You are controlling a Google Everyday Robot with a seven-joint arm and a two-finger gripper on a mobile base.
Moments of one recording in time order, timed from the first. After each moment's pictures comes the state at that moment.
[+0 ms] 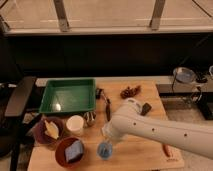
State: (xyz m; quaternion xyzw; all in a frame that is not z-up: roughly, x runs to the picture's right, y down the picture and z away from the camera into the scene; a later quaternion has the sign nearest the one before) arm 0.019 0.251 0.693 -0.22 -0.27 -0.46 0.82
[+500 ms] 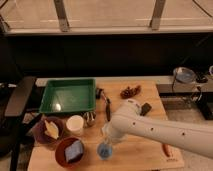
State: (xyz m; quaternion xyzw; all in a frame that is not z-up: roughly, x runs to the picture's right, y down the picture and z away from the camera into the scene) arm 0.017 0.260 0.696 -0.23 -0.28 -0.46 0.81
